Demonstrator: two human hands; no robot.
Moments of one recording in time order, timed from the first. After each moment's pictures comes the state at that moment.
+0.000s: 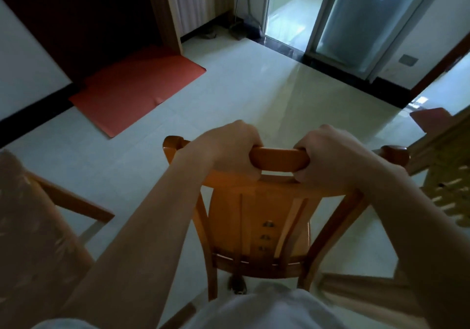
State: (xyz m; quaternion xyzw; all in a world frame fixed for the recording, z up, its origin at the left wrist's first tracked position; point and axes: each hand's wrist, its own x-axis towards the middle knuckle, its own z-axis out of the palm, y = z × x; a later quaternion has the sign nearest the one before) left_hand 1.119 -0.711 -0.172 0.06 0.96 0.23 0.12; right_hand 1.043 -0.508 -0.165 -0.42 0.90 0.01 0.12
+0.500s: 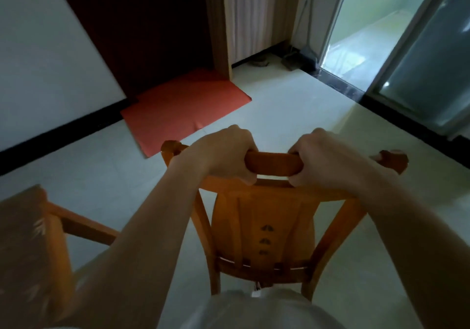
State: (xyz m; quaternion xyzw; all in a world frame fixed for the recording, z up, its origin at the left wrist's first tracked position) left_hand 0.929 -0.907 -0.163 -0.04 0.97 0.20 0.09; right_hand 0.815 -0.722 -0.150 -0.54 0.83 -0.06 0.11
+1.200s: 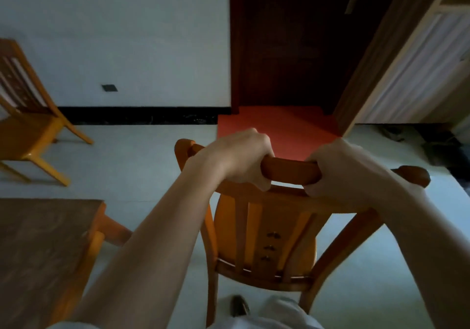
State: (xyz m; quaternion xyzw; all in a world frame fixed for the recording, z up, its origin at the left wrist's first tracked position) left_hand 0.863 -1.321 -0.147 -0.30 0.92 0.24 0.01; right_hand 0.667 -1.225 -0.131 -0.73 0.67 0.03 0.09
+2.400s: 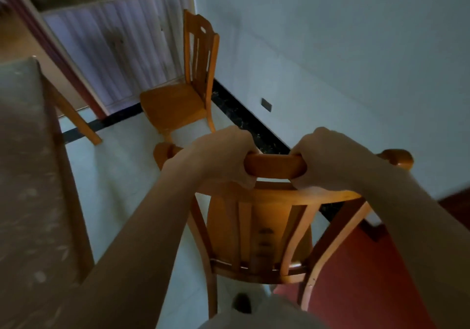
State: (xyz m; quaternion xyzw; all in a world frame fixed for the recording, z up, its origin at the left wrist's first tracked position) left_hand 1.148 -1.885 -0.140 -0.72 0.67 0.16 -0.07; right_hand 0.972 -2.015 -0.135 -0.97 0.20 0.08 0.08
